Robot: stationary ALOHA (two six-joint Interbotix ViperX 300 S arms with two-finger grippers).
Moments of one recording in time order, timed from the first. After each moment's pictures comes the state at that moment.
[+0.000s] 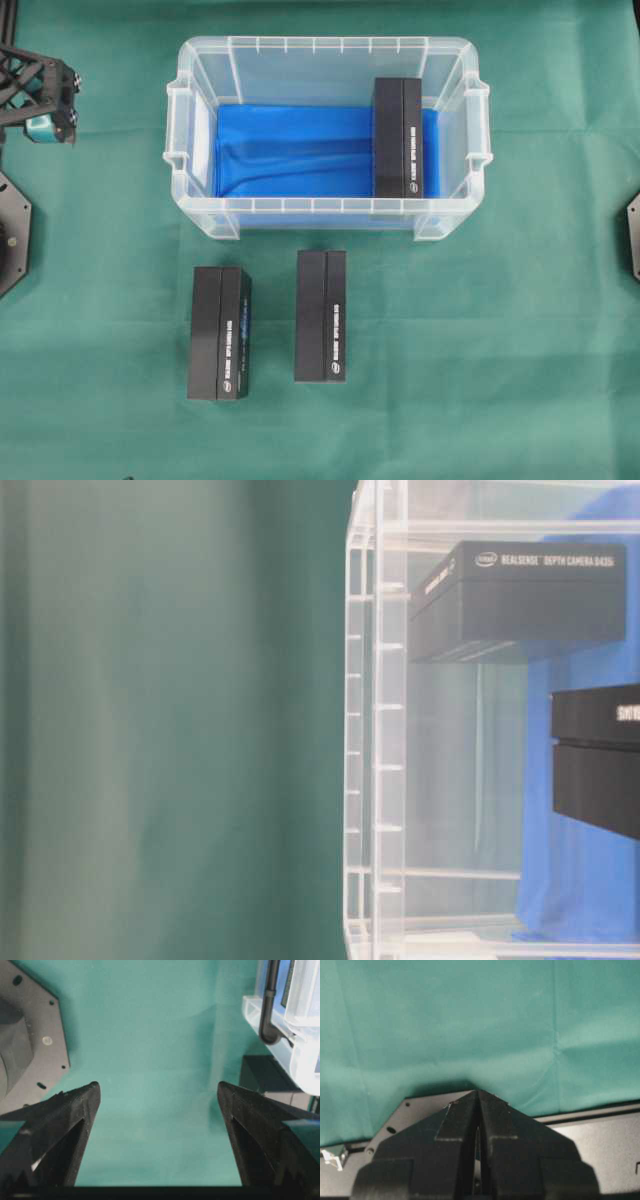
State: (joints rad) left arm 0.26 -0.57 0.45 0.05 1.54 -1.32; right arm 0.00 -0.77 0.58 -0.13 1.51 0.24
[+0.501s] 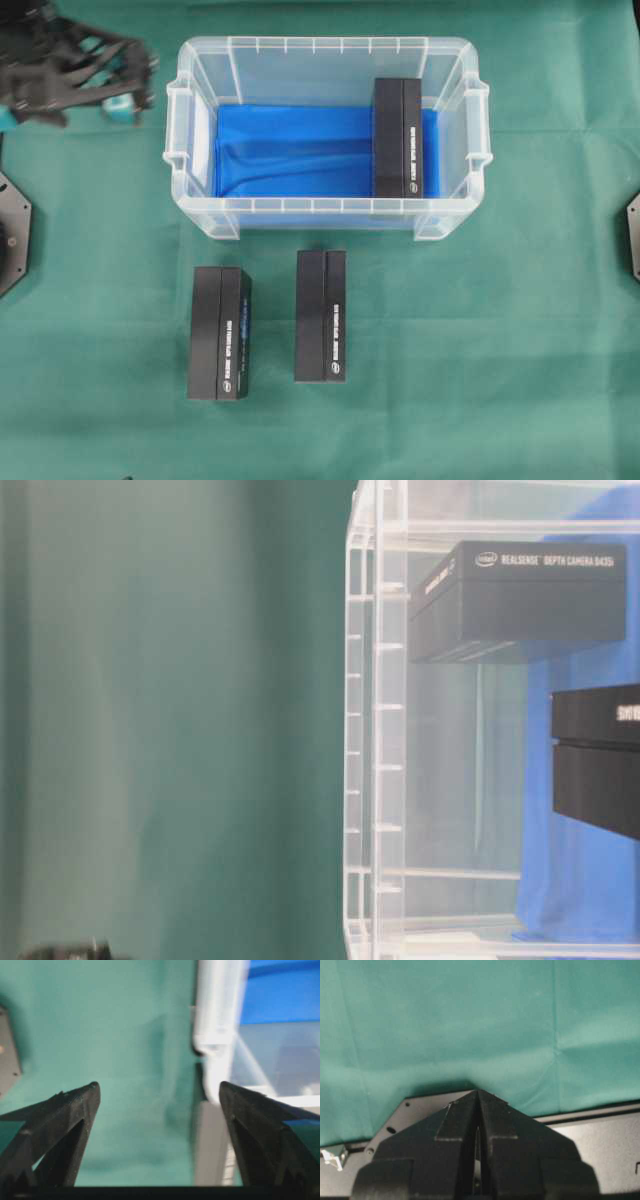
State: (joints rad) left arm 0.26 -0.31 0.22 0.04 1.52 -1.31; right arm -0.01 -0.77 0.58 -0.13 1.51 0.24
